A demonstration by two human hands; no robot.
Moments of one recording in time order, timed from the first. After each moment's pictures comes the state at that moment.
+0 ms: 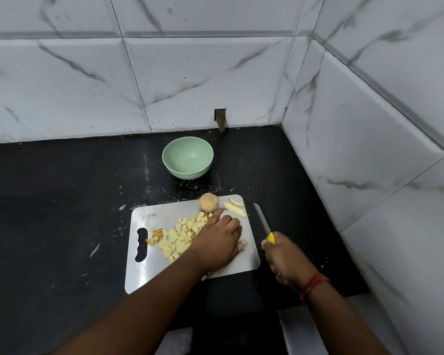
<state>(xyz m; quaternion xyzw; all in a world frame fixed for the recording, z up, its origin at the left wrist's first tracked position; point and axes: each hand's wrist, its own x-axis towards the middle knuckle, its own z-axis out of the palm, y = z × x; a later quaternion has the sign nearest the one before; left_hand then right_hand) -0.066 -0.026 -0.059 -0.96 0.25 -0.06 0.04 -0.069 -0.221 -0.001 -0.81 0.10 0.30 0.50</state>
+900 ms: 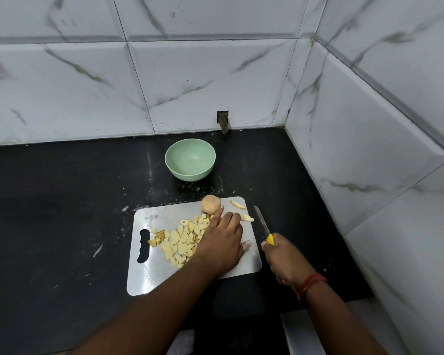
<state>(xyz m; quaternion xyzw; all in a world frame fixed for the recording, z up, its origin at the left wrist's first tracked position) -0.071 -0.041 -0.052 -0.98 0.16 -0.05 0.07 -0.060 -0.220 -0.013 -0.85 0.08 0.28 0.45</state>
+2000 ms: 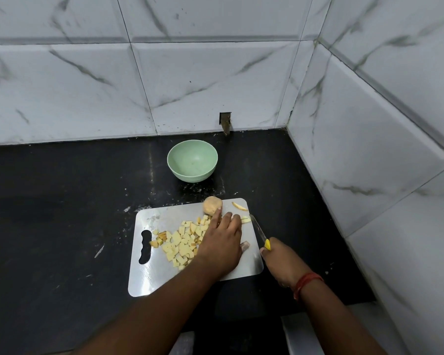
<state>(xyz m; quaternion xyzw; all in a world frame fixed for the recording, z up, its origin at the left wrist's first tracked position) -0.070 -0.042 -0.051 -0.99 0.13 0.01 0.09 -0.057 -0.207 -0.003 -0.92 0.02 0.29 0.26</state>
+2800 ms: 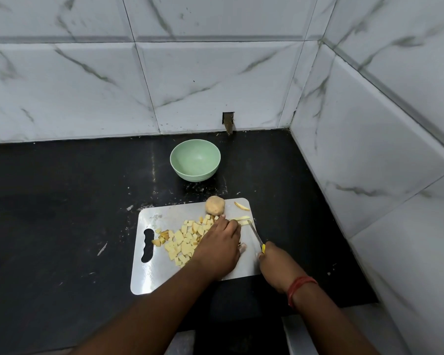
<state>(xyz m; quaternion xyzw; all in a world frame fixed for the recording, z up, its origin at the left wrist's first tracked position) -0.082 -0.031 -0.059 -0.99 0.14 -0.06 0.00 -0.066 -0.194 -0.003 -0.94 -0.02 0.30 0.19</state>
